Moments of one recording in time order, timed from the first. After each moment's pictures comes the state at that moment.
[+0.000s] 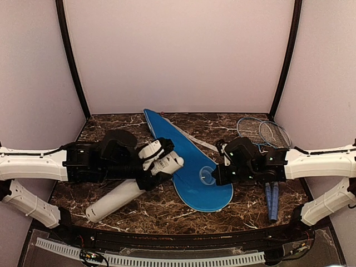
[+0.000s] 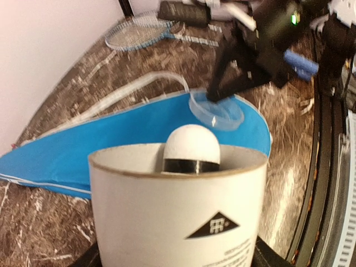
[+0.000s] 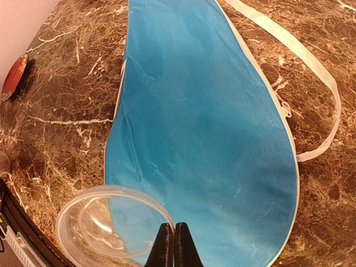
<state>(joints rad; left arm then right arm) -1.14 1.28 0.94 -0.29 -0.13 0.11 1.00 1.30 0.78 -0.29 0.17 0.63</state>
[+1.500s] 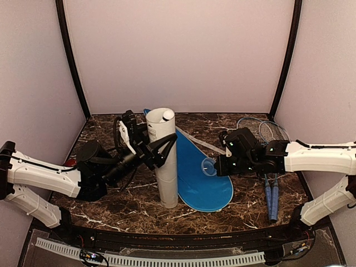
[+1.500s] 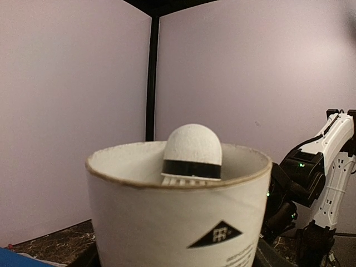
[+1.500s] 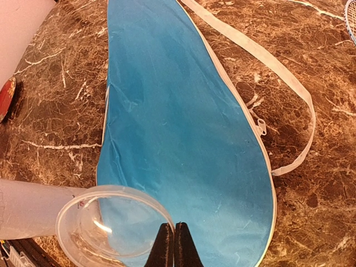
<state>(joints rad) -1.14 1.32 0.64 1.04 -0.17 0.01 0.94 1.32 0.87 -0.38 0.21 0.63</state>
